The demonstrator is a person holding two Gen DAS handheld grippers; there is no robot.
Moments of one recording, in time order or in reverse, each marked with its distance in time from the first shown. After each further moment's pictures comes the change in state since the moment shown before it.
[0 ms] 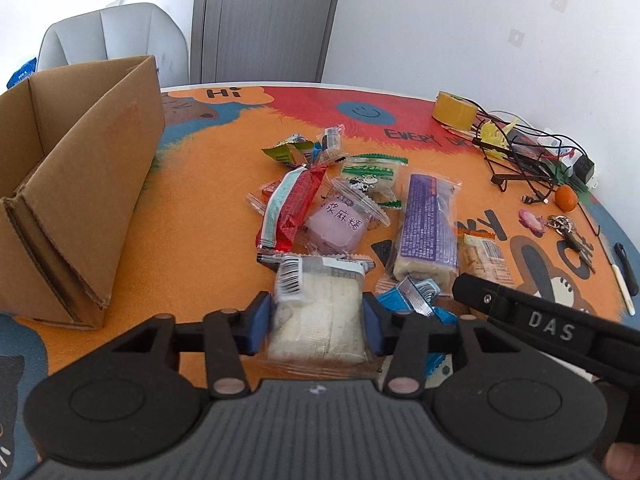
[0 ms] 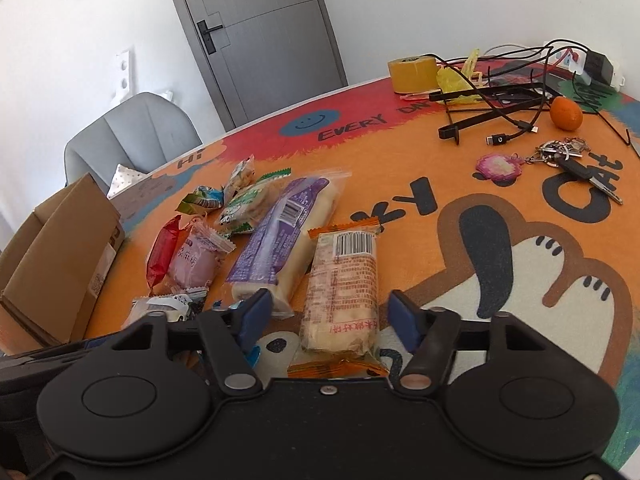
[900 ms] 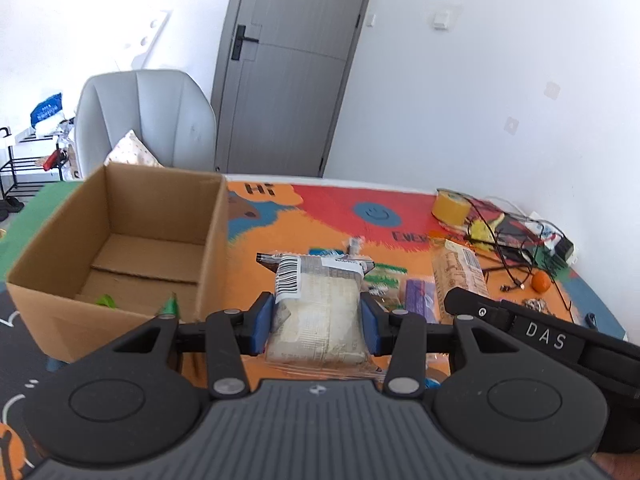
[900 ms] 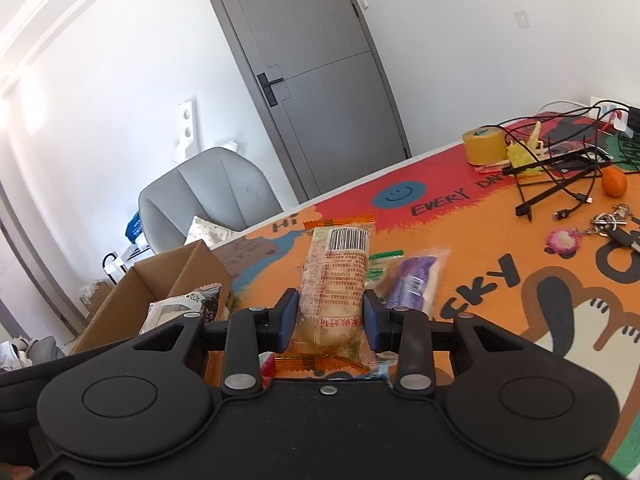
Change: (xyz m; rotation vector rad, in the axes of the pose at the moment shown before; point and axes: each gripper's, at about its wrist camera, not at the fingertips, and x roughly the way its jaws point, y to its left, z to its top) left arm -0.101 0.039 0.033 -0.057 -0.224 0.004; right arm -0.061 0.060 0.028 -0.012 -0.161 0.186
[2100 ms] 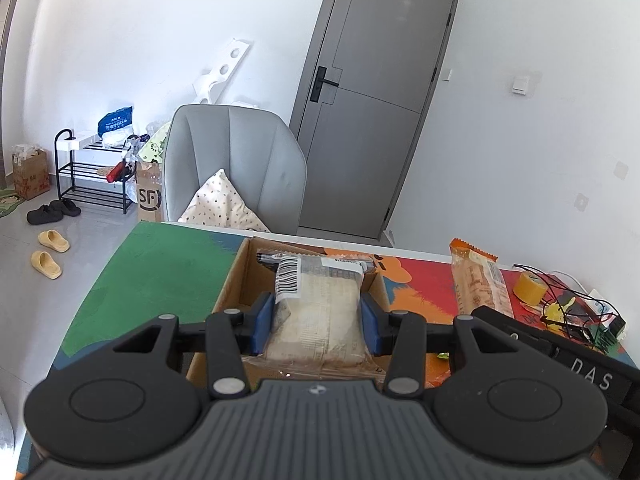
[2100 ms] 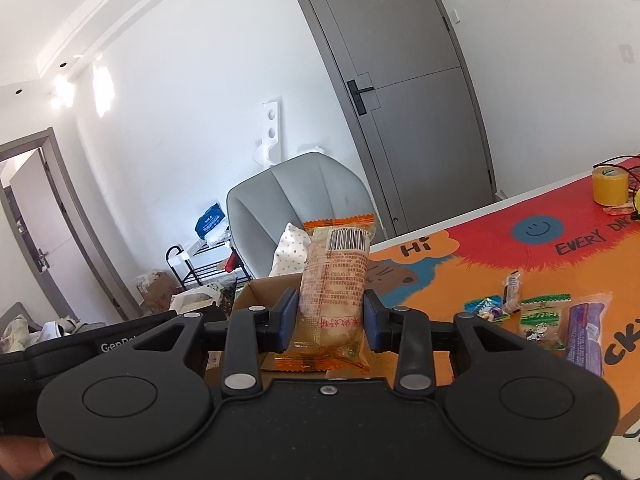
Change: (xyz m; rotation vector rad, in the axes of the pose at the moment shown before) left arm -0.016 0.112 0.053 -0.121 -0.103 0.148; right arm 0.045 0.117 0.015 -0.098 -0.023 0.195
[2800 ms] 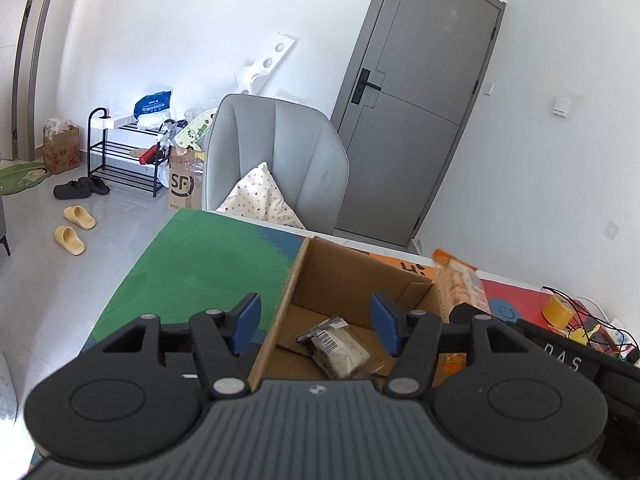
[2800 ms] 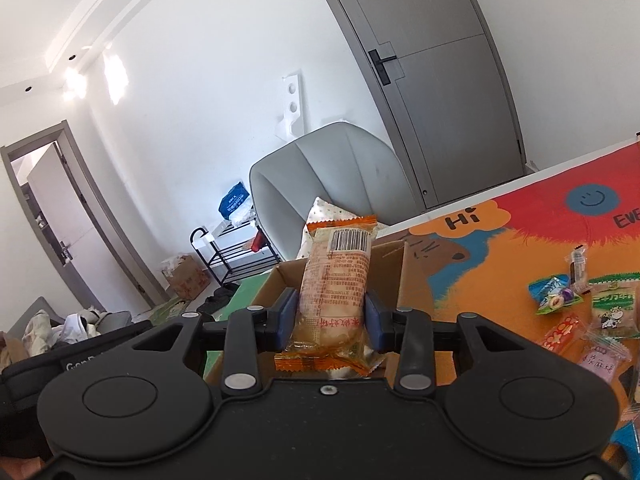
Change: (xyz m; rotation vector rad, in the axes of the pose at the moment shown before) left arm -0.003 0.039 0.004 -0.099 0.002 0.078; right arm 0.047 0.023 -0.005 0.039 0.085 0.082
